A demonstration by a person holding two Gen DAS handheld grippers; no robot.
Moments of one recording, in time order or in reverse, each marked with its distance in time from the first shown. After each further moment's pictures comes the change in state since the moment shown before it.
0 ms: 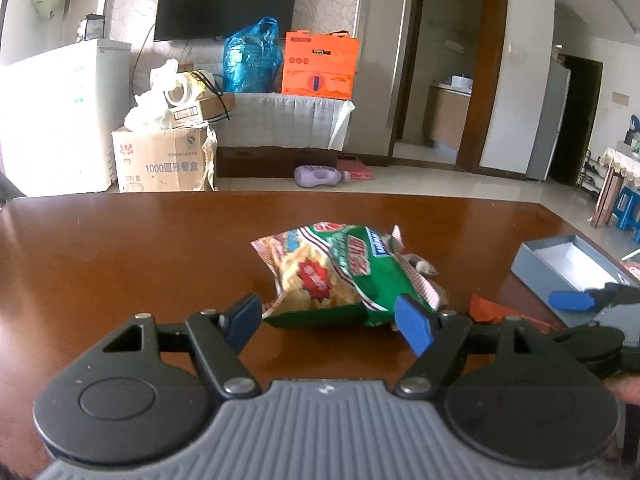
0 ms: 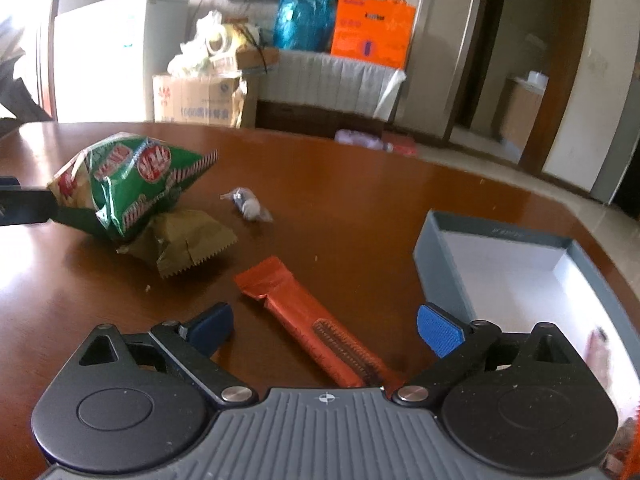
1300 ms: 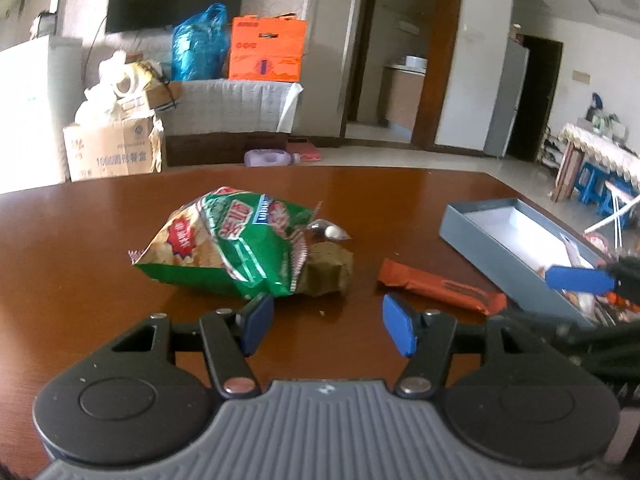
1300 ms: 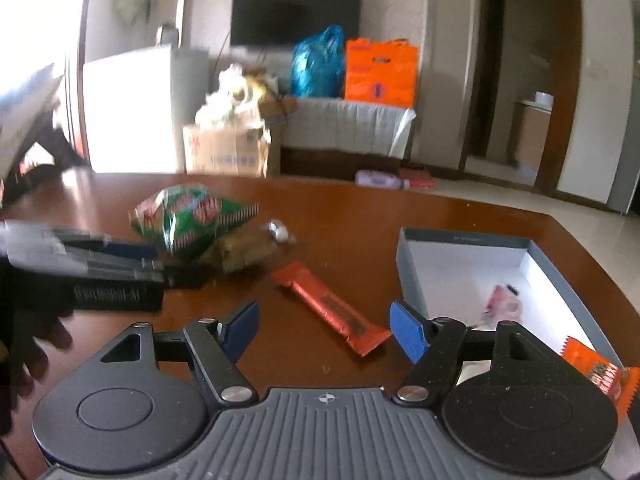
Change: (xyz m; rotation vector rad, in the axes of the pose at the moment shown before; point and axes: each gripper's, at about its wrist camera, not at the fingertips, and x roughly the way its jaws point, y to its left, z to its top) left arm 0.008 -0.056 -0.025 0.043 0.052 -0.137; right arm -0.093 -0.011 -0.026 -0.028 -0.130 0.062
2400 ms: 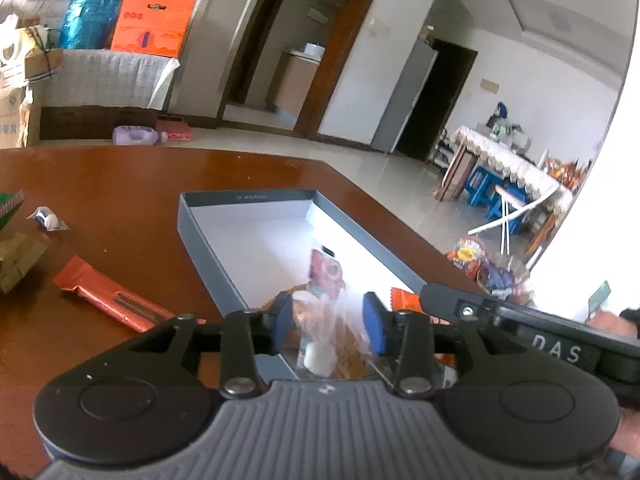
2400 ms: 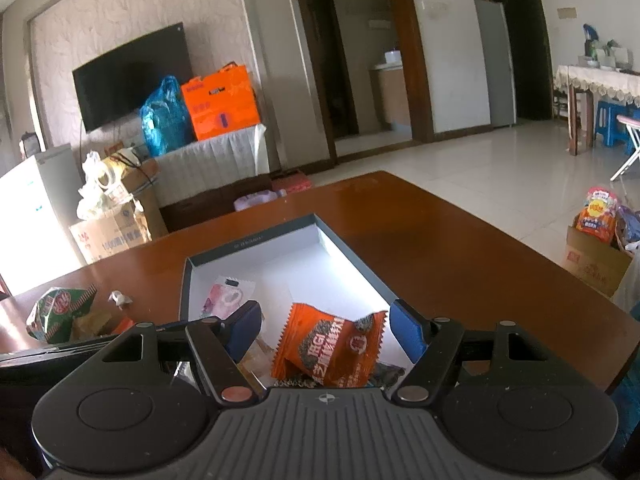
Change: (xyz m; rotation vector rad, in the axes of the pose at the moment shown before) left arm 0.053 -0.196 0.009 -0.042 0.045 -0.371; right arm -0.061 -0.166 -0.049 0.475 -0.072 -0.215
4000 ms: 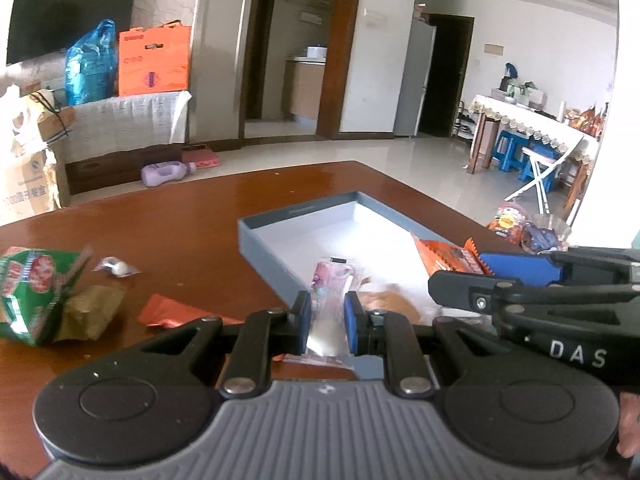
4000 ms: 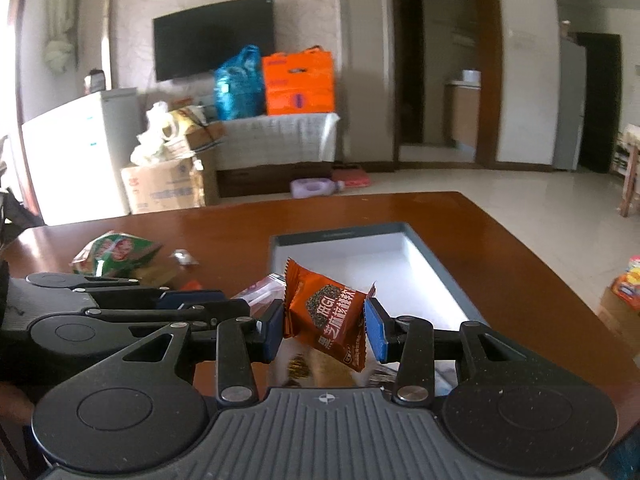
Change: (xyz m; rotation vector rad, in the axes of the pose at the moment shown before) left arm -0.029 -0.001 0.008 0.201 0.015 0.131; right arm -0.022 0.053 0.010 -0.224 0.035 0.090
